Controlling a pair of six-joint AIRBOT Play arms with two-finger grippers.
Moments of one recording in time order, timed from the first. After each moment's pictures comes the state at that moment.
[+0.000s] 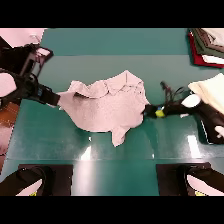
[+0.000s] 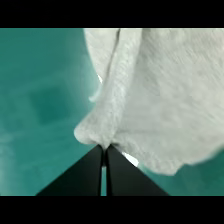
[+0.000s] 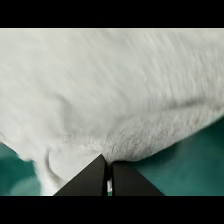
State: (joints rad) left arm -0.41 -0.98 1.29 1.79 -1.40 -1.62; right arm 0.16 -1.12 0.78 -0.82 0.90 1.45
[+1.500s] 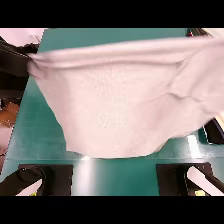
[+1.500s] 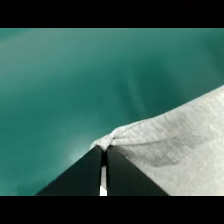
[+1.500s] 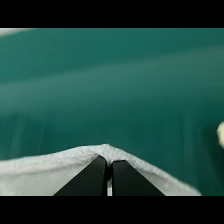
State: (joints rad) left arm -0.41 -0.99 1.63 1.72 -1.41 -1.57; right arm -0.54 -1.05 1.86 -0.90 1.64 1.57
